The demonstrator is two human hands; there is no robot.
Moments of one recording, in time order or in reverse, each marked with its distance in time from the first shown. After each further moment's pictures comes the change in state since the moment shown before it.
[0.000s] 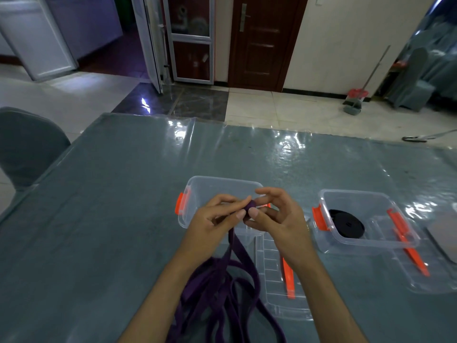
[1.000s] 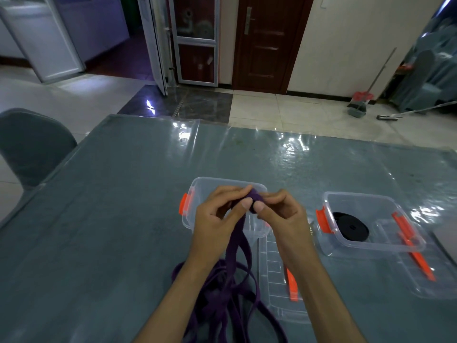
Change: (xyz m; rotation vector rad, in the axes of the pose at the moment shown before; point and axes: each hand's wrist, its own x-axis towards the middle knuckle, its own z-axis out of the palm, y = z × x) left_hand 0.005 0.013 0.017 -0.015 0.243 0.188; right_hand -0.001 -0.005 0.013 0.112 0.113 -0.027
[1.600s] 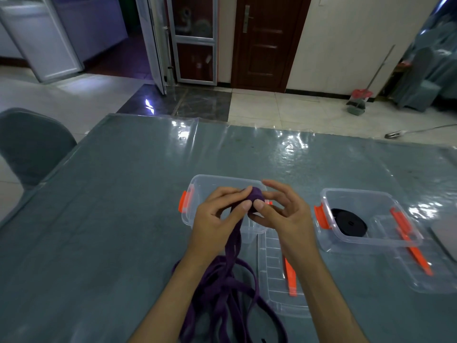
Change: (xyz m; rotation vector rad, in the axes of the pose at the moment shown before) left_hand -0.007 -0.011 -0.007 0.071 -0.071 -0.005; right_hand -0.006 -0.005 -0.007 -0.069 -0.030 -0.001
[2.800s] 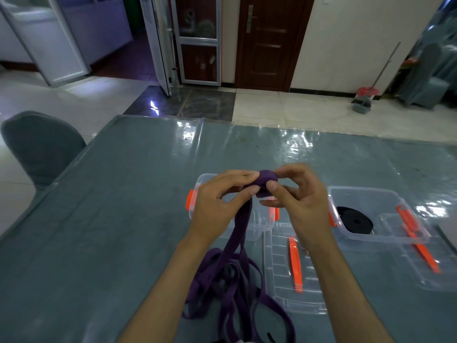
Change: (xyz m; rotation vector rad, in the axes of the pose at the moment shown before) left_hand 0.025 0.022 -0.012 0.117 -0.038 0.230; right_hand 0.013 -0.028 0.003 -0.077 -0.042 -0.248
